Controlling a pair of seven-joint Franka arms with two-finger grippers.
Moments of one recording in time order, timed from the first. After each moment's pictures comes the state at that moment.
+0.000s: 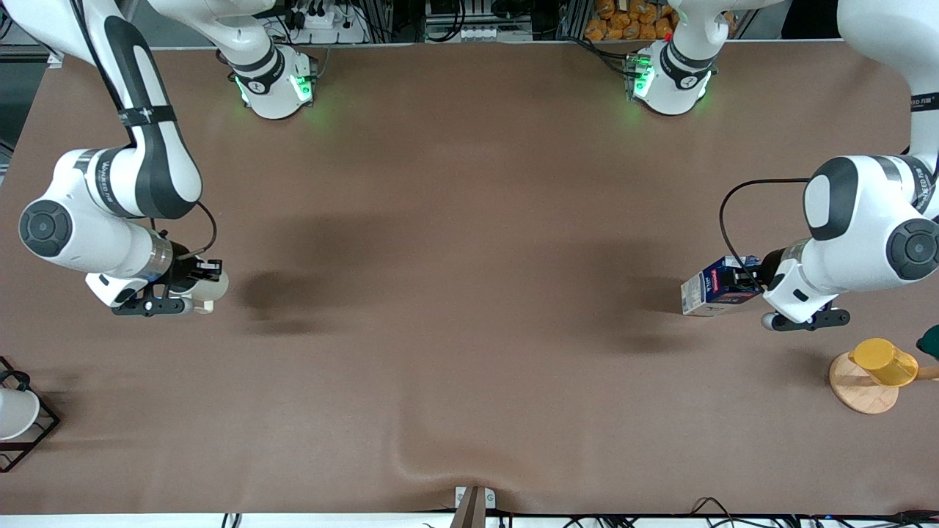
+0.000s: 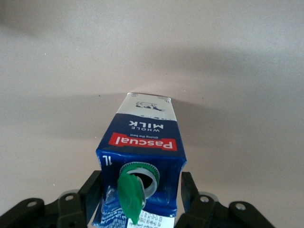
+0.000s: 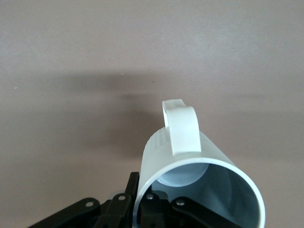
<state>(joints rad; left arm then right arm) 0.06 0.34 -0.09 -1.76 0.00 1.90 -0.11 0.10 0.26 -0.09 -1.95 0.07 2.06 -0.06</state>
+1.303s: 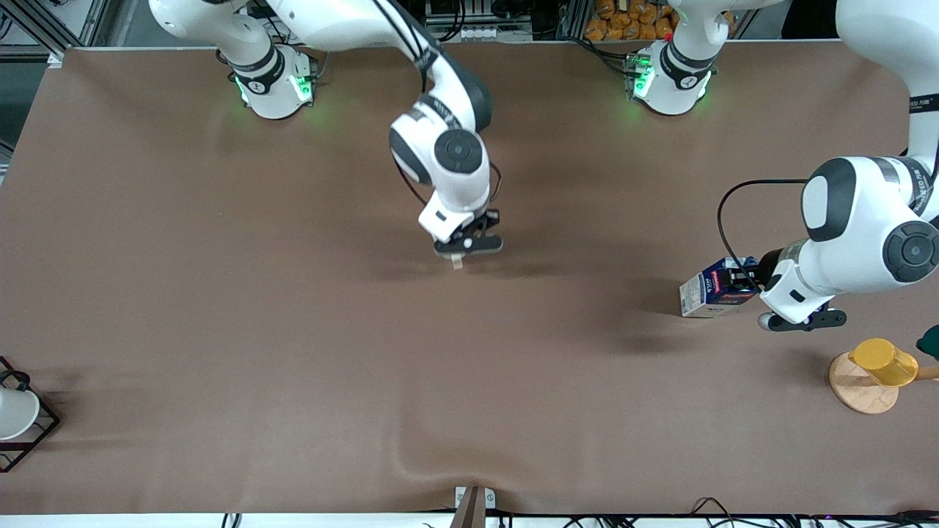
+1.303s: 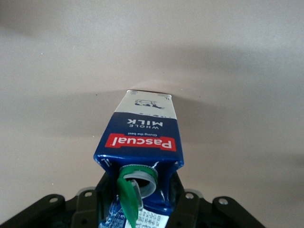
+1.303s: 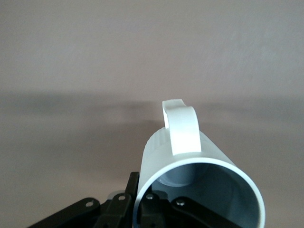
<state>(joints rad) 0.05 0.35 -0.09 -1.74 0.00 1.87 -0.11 0.87 0.64 -0.09 -1.52 0.14 2.12 0.68</state>
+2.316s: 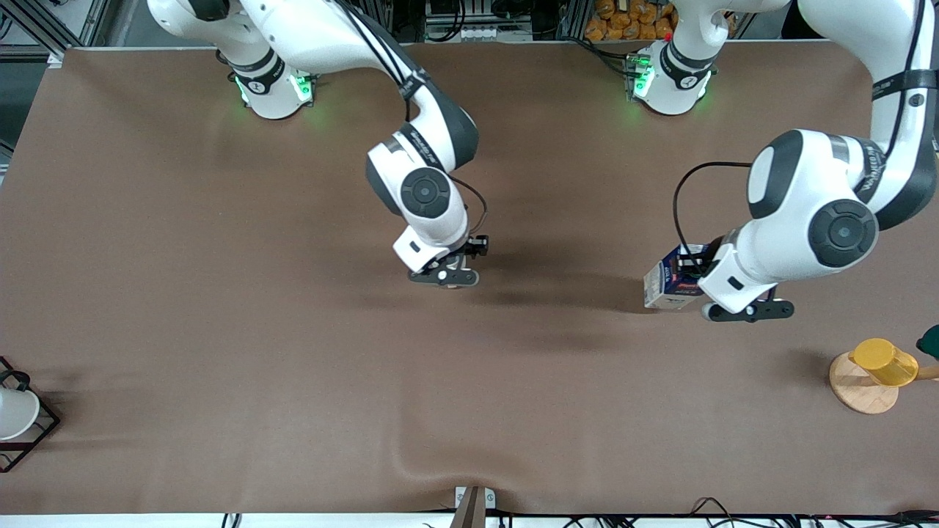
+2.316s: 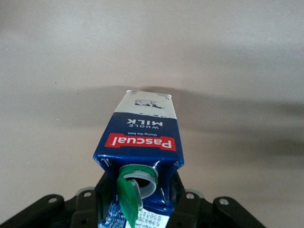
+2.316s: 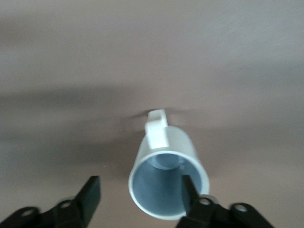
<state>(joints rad) -0.14 0.34 -0.10 -1.61 0.00 1.73 -0.28 0.79 0.64 -0.13 -1.39 0.24 1.97 0.68</state>
